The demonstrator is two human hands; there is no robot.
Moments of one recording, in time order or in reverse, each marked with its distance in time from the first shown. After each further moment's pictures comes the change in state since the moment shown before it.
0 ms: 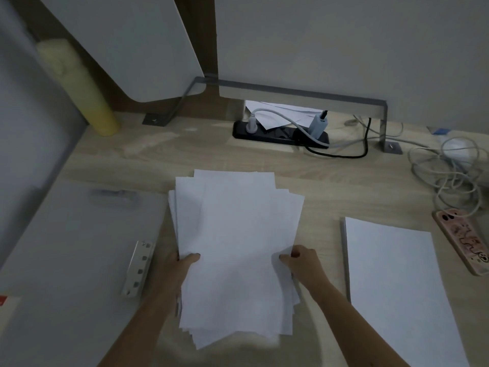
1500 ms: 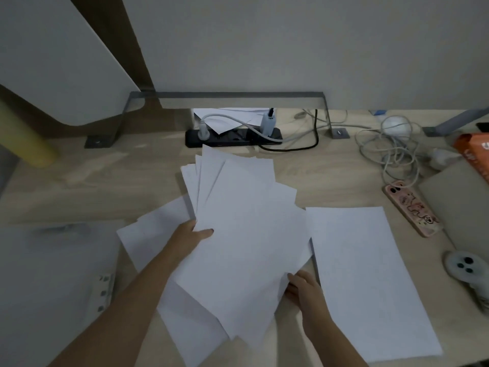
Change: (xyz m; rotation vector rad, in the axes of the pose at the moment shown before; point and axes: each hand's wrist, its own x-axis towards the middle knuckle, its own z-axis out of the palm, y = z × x) left_hand 0.027 0.074 0.082 0.438 -0.290 0.204; right_hand -0.063 0.048 -0.018 0.991 0.165 0.270
